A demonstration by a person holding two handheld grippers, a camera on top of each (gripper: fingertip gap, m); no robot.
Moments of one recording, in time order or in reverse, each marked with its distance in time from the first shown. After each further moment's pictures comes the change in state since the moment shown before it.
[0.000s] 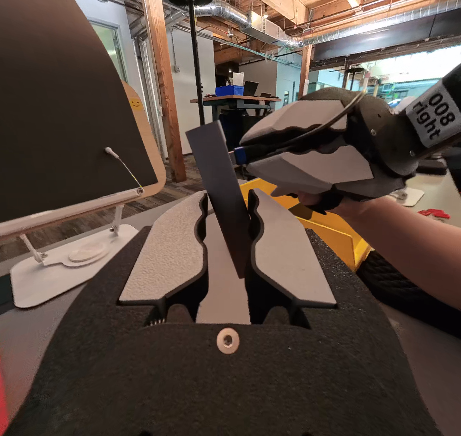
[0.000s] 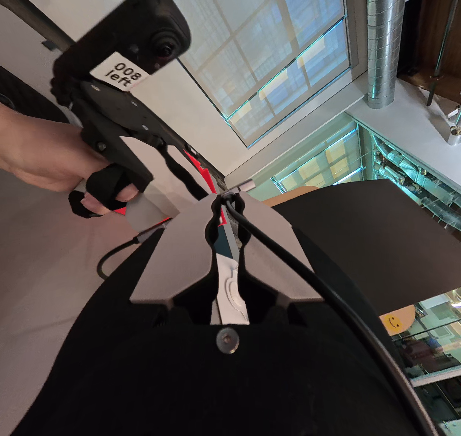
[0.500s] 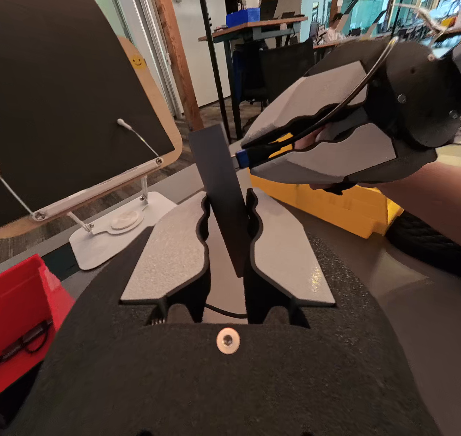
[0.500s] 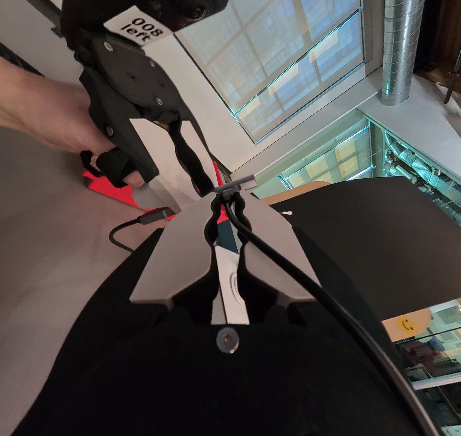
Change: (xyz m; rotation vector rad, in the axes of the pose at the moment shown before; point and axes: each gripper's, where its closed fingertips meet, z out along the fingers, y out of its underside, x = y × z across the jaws) left arm -0.013 0.019 -0.005 -0.248 -0.079 0.160; right arm -0.010 0.015 0.004 -0.020 -0.038 -0.008
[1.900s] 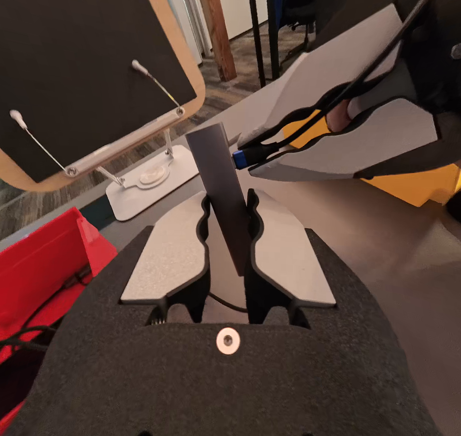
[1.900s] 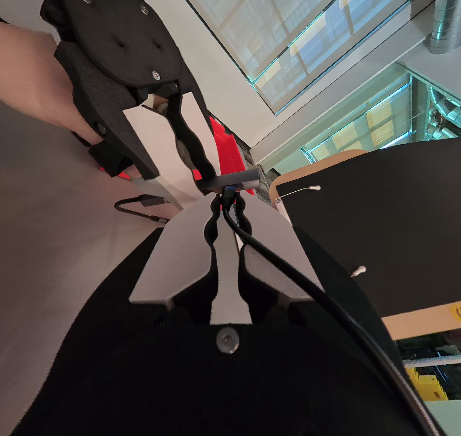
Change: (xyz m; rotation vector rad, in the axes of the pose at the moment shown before) left arm -0.017 0.034 0.001 -0.233 -0.138 0.031; right arm -0.016 0.033 0.018 -0.114 -0.068 0.089
